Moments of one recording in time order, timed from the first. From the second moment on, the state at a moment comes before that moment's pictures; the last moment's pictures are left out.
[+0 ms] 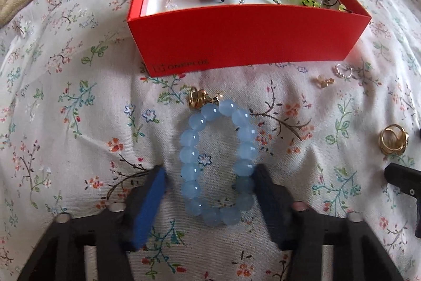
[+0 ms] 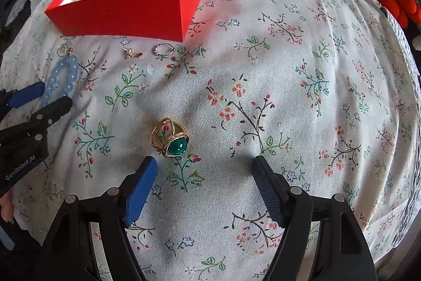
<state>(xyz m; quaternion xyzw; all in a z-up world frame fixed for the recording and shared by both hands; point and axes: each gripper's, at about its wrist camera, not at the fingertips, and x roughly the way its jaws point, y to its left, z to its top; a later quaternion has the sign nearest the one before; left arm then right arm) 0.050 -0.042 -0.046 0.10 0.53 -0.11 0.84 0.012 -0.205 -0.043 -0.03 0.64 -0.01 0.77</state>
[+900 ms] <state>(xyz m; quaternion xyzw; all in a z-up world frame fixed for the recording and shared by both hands) 0.044 -0.024 -0.033 0.10 0.53 -0.12 0.83 0.022 -0.170 -0.038 -0.05 0.63 0.01 0.78</state>
